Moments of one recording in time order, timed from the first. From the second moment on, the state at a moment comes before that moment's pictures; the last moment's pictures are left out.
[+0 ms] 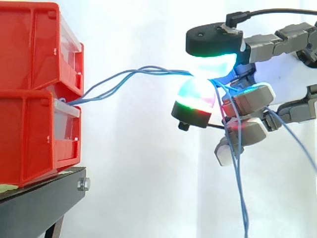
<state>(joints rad) 0.21 -2.21 -1.05 -3.22 -1.16 -0.24</state>
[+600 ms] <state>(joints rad) 0.20 -2.21 -1.04 -3.22 -1.16 -0.26</state>
